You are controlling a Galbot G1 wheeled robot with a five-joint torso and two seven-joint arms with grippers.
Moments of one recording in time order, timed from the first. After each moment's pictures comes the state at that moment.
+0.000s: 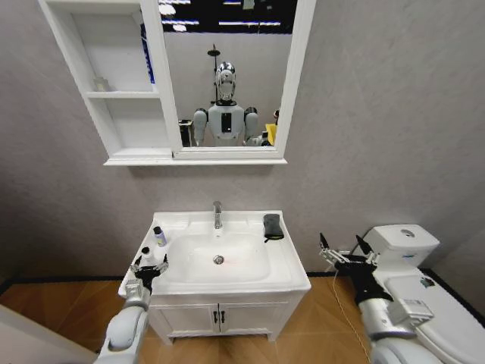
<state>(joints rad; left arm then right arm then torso) 1.19 -1.34 -0.65 -1.71 -0.13 0.18 -0.06 -1.60 1.52 0.83 2.47 0.20 -0.25 -0.04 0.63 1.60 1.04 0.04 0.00</state>
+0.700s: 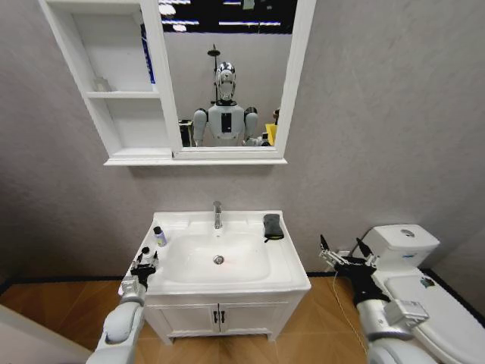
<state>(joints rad) 1.23 -1.33 -0.66 -1.77 -0.18 0.18 -0.09 -1.59 1.53 0.82 2.46 0.19 -0.26 -0.01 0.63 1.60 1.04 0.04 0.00</state>
